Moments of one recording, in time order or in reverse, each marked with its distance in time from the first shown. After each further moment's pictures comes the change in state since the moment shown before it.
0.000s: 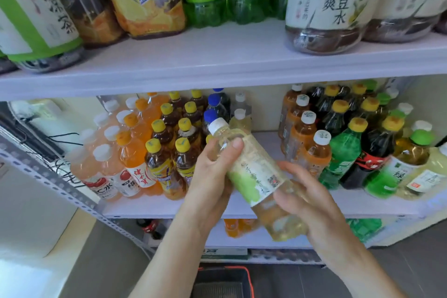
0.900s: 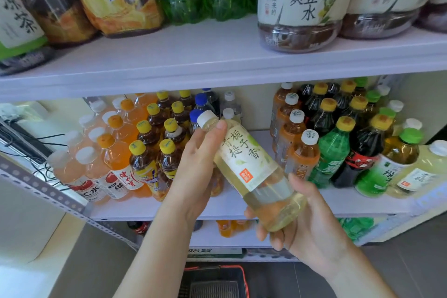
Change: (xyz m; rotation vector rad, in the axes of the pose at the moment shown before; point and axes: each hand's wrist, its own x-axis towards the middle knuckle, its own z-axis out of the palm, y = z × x) left_hand 0.015 0.010 0.015 0.228 0.100 -0.035; right_hand 0.006 0.015 -0.024 0.583 -0.201 0.277
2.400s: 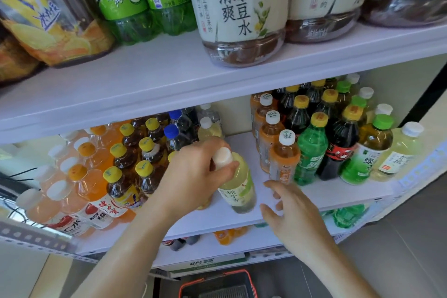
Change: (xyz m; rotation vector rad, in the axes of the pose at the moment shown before) left_hand 0.033 0.005 0.004 1.209 -0.218 0.580; right_hand 0.013 0.017 -0.045 -1.489 0.742 -0.192
